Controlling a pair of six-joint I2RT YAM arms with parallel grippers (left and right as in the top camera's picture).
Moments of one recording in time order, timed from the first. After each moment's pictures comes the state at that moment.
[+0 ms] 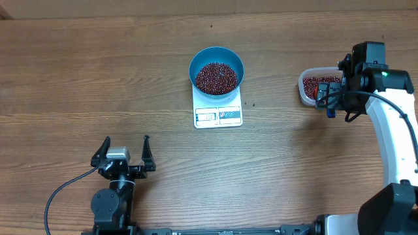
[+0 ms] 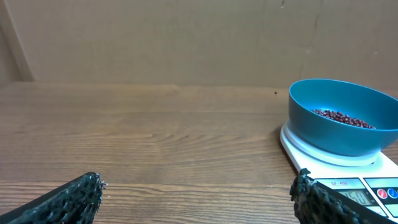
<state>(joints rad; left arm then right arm) 0.00 0.01 0.01 -0.08 0.00 -0.04 -0.12 1.58 1.36 -1.06 0.07 0.01</state>
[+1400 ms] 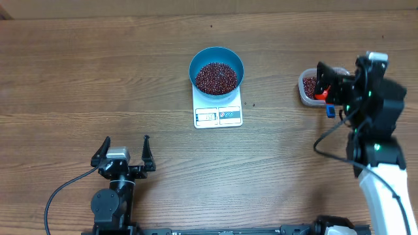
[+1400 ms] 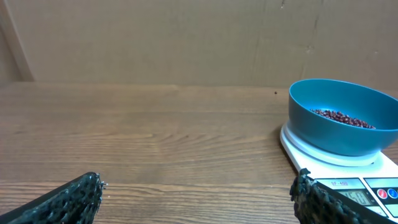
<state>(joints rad) 0.00 0.01 0.01 -0.08 0.00 -0.04 -0.12 1.08 0.78 -0.02 -0.13 0.14</state>
